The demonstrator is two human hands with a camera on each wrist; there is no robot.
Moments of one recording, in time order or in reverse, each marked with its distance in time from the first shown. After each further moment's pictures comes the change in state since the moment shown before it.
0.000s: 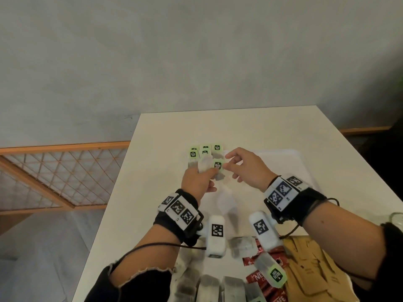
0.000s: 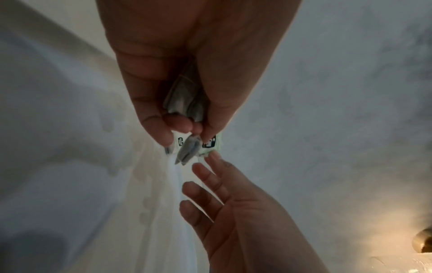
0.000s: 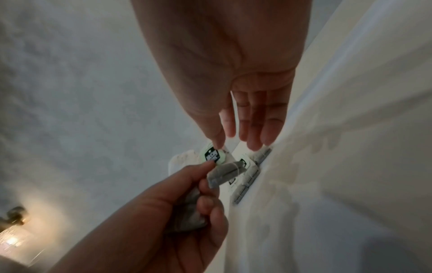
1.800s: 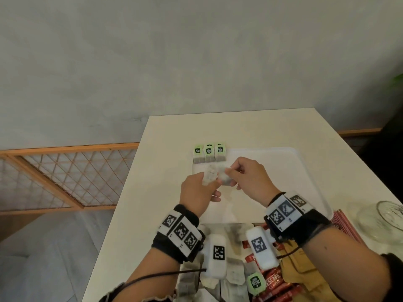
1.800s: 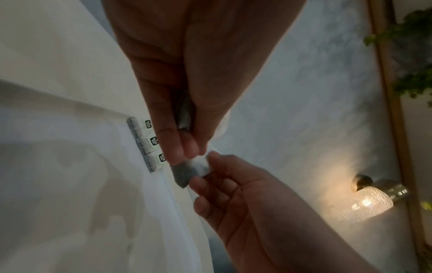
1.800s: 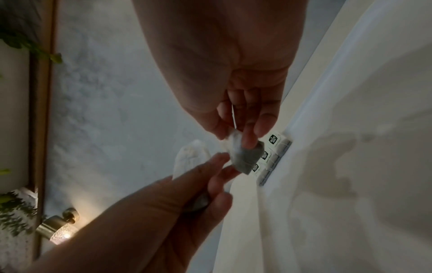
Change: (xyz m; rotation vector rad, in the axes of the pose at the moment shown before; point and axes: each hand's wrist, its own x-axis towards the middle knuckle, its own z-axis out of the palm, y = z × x) left_hand -0.075 0.000 -0.016 0.146 -0.016 0.156; right_hand -0.065 -0.014 0.015 -0.044 0.140 -0.093
